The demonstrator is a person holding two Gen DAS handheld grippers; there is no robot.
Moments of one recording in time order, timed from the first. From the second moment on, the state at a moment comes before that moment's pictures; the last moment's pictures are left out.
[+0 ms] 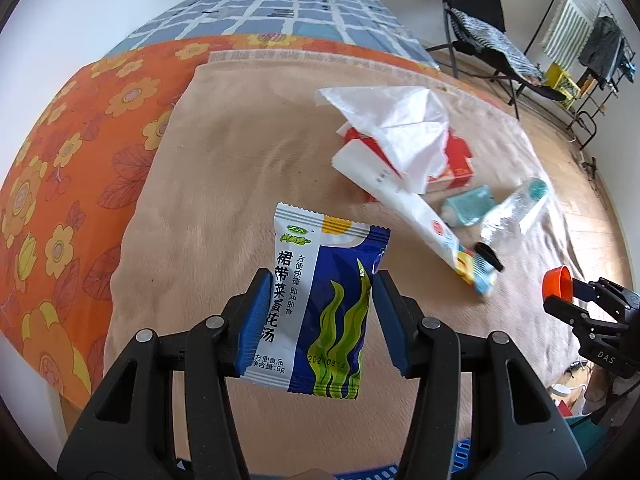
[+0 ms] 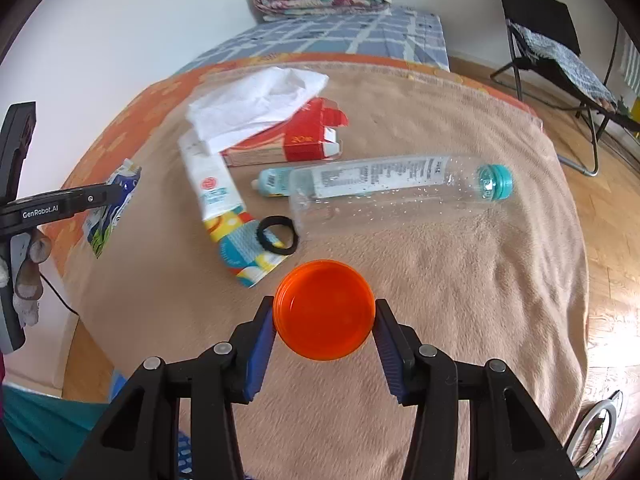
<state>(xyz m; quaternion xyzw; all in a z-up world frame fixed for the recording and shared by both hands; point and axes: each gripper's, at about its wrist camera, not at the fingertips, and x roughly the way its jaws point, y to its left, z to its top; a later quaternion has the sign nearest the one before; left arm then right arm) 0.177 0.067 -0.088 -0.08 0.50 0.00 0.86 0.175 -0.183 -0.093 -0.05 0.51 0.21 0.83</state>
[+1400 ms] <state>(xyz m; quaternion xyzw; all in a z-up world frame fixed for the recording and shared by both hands) -0.008 -0.023 -0.106 -0.09 0.51 -0.08 0.85 -0.013 -0.165 -0.074 -0.07 0.47 0.34 0.81</state>
